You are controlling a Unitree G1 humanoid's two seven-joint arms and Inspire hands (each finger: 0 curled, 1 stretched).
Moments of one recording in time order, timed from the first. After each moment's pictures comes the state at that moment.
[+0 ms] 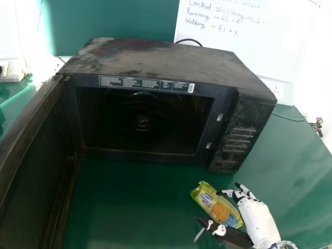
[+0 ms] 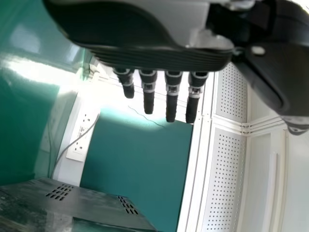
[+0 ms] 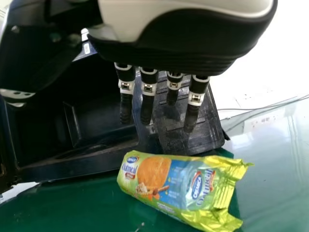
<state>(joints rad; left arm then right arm) 0.23 0.27 0.73 -0.36 -0.74 -0.04 -0.28 0.42 -0.52 -0.30 -0.72 -0.60 -0.07 0.33</state>
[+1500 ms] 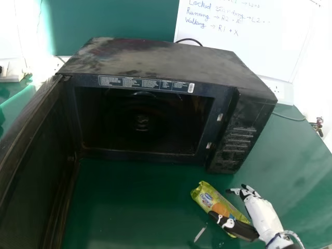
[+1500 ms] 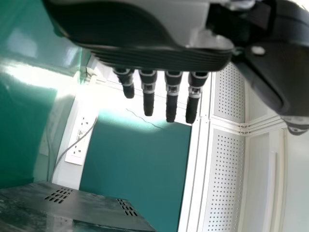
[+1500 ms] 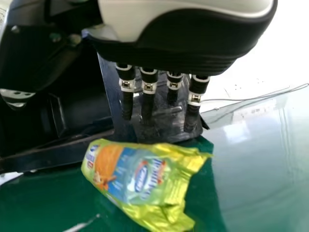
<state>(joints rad) 0.25 0.26 0.73 -0.39 -0.73 -0.04 -0.25 0.32 -0.60 -0.31 -0.50 -0.56 -0.11 0.33</state>
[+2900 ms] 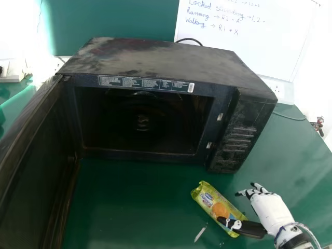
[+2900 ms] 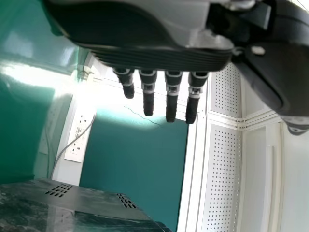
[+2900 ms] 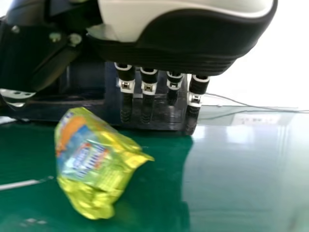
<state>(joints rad) 0.30 0.23 0.72 -0.46 -0.71 -0.05 -0.24 0.29 -0.79 -0.34 -0.42 -0.70 -0.17 0.36</state>
